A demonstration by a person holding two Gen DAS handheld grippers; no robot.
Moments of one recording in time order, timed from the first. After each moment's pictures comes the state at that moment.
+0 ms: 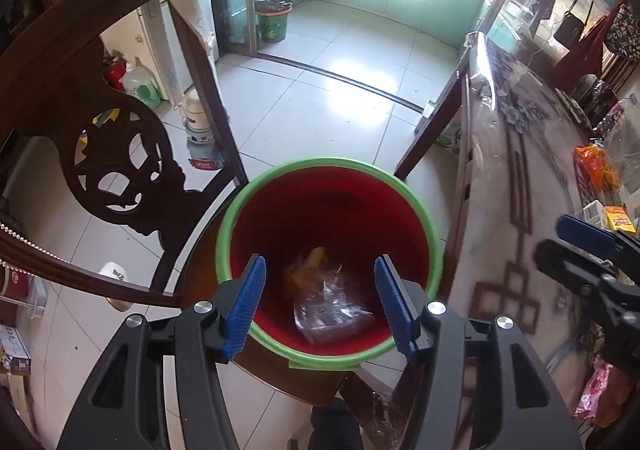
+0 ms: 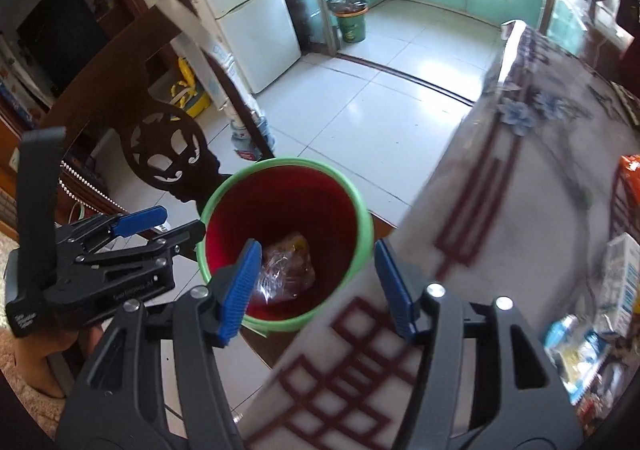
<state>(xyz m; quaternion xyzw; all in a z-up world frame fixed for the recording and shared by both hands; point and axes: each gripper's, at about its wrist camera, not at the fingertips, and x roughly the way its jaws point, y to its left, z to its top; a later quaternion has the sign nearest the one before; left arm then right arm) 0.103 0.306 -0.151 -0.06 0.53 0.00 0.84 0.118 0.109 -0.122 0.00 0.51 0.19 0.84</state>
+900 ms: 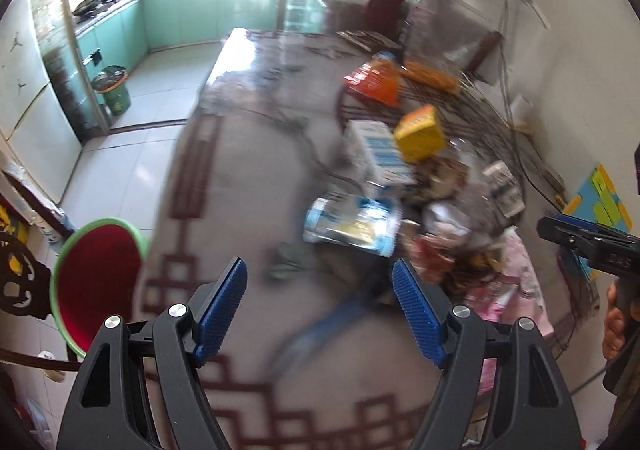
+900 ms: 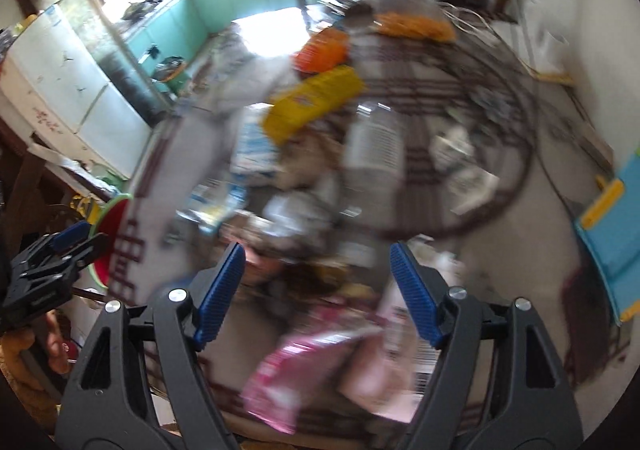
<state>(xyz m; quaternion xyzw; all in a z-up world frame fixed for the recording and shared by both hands) 0.016 0.010 -0.087 0.04 0.48 -0.24 0.84 -0.057 -0.252 -0.095 0.15 0.49 -0.08 0.86</state>
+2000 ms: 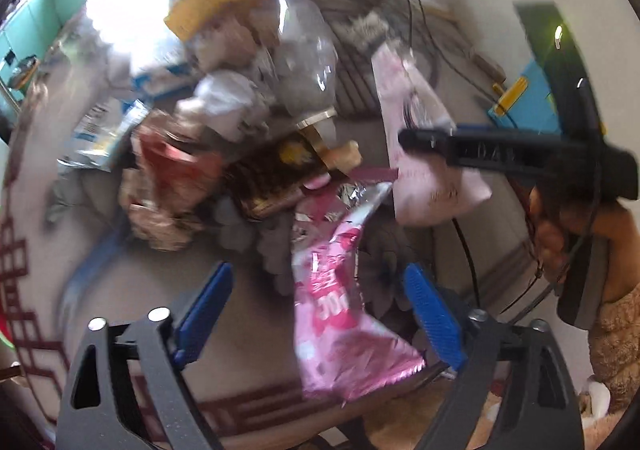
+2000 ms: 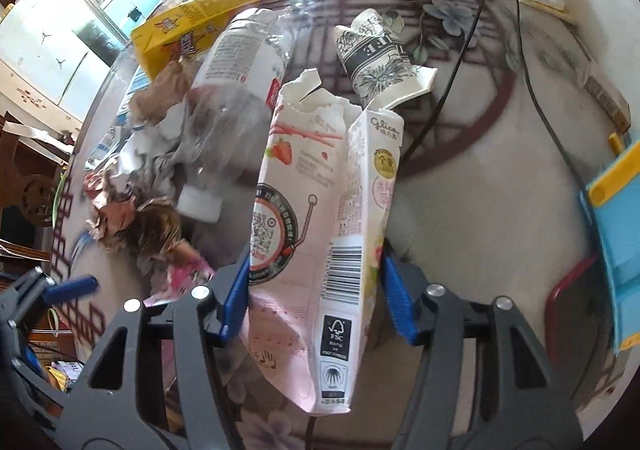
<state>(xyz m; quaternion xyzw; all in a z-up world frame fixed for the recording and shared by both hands) -0.067 -0.152 -0.162 0.10 0.59 -0.34 0.73 -0.066 -0.354 -0.177 0.15 0.57 -0.06 0.81</state>
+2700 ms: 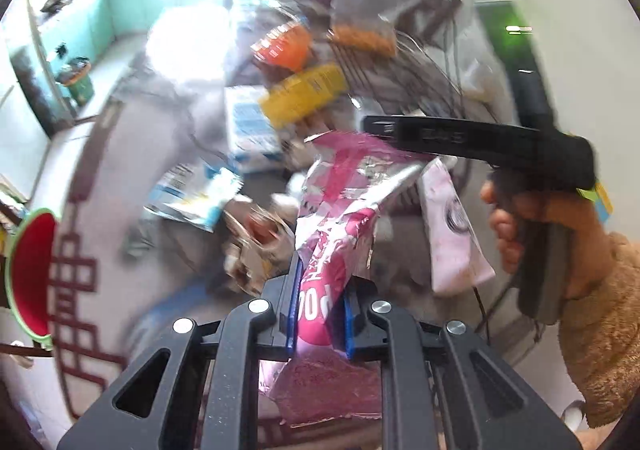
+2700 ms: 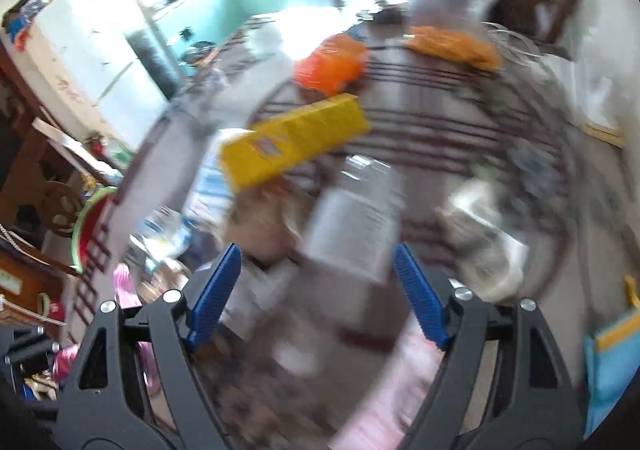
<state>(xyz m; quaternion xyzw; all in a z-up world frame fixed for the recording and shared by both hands) -0.025 -0.110 -0.082 0.04 0.51 -0.26 0.82 0.033 -0.304 -0.127 0.11 0.48 0.02 0.87</state>
